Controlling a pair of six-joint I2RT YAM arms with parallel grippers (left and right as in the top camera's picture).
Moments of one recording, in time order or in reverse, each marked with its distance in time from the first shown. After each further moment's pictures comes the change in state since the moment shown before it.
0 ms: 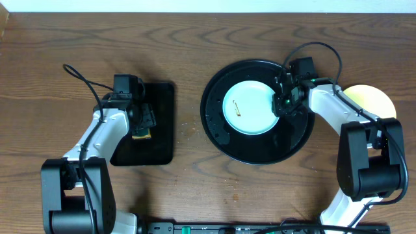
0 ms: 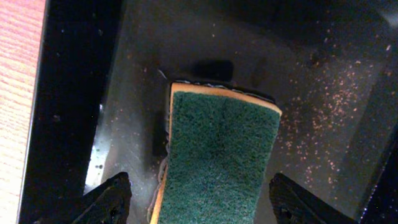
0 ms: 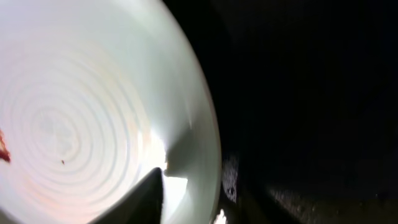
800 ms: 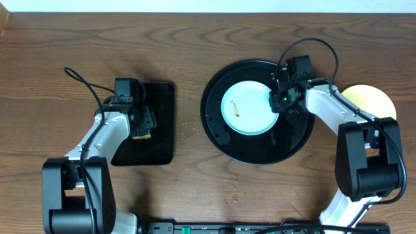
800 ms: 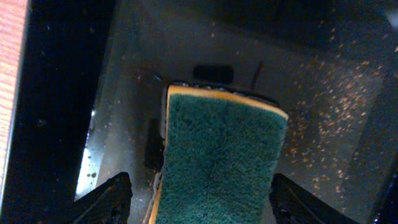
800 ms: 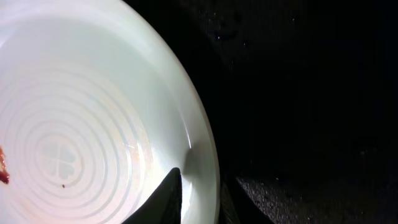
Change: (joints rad) left arm 0.000 0.000 -0.052 0.072 0.000 0.000; right arm 0.023 0.003 0.000 0.070 0.023 -0.027
